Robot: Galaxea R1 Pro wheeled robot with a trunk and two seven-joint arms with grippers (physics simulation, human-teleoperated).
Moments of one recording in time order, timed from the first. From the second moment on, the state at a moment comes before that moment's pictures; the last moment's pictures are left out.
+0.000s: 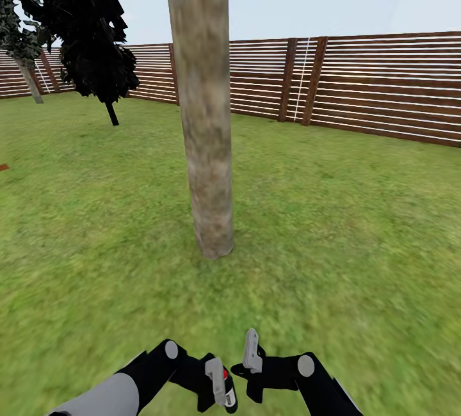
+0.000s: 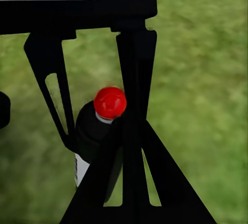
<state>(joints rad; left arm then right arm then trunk) -0.64 -0.09 -0.42 -0.29 -0.50 -0.19 -0.89 -0.42 0.14 -0.09 -0.68 0.82 -0.37 0.94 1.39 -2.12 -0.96</state>
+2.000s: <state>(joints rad) -0.66 0.20 0.11 -0.30 -0.26 0.29 -0.42 -0.41 -0.01 -0.79 -0.39 0.82 -0.38 -0.04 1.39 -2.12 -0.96</state>
